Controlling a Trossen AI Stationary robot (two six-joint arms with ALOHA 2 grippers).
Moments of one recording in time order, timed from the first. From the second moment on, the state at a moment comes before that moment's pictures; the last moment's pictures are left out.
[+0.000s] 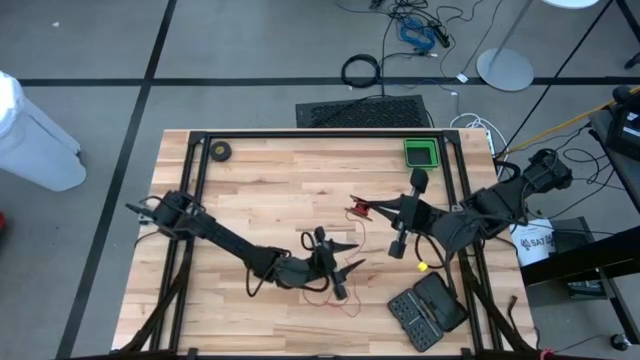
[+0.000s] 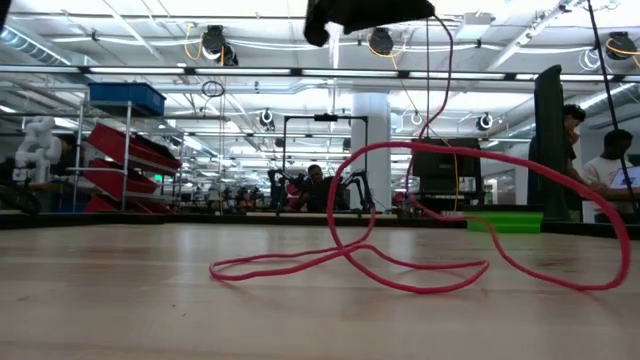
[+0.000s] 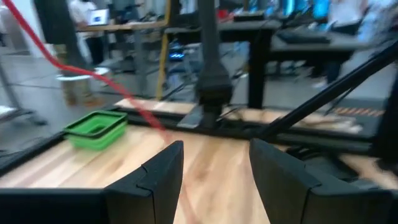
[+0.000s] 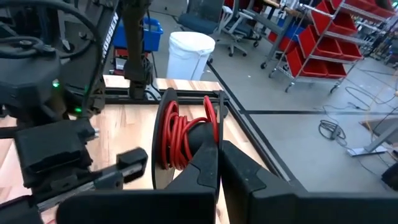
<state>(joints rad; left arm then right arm) -0.42 1.97 1.23 0.70 -0.73 0.00 0.54 1.24 1.38 -0.59 0.90 0.14</state>
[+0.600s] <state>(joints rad) -0.37 2.02 1.23 0.73 -0.68 -0.10 0.55 1.23 1.38 -0.58 0.92 0.12</state>
